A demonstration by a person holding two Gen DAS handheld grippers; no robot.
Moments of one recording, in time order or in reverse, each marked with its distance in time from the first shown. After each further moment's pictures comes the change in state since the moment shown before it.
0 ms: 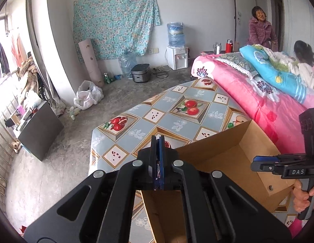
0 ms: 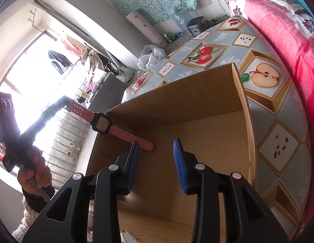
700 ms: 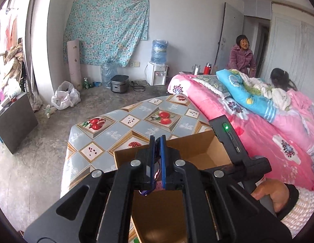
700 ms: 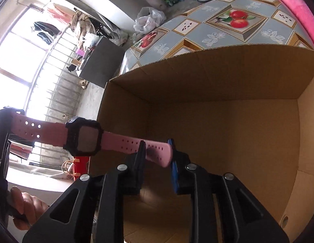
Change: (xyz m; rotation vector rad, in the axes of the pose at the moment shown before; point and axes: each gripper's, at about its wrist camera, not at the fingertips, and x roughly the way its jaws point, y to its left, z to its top) left arm -0.047 0.021 -0.033 -0.121 -0.129 -0.211; right arm 0.107 0.070 0.003 -0.003 0.282 -0.058
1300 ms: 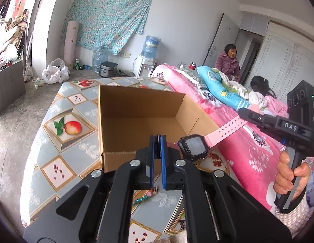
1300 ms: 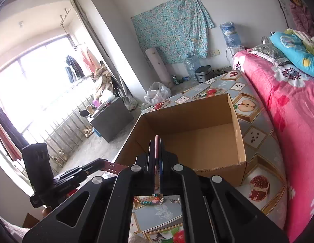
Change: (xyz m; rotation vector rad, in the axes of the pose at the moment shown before) left arm -0.088 -0.020 -0.143 -0.164 -0.027 -0.166; right arm -0.192 0.015 -0.178 -0.195 -0.592 -0.062
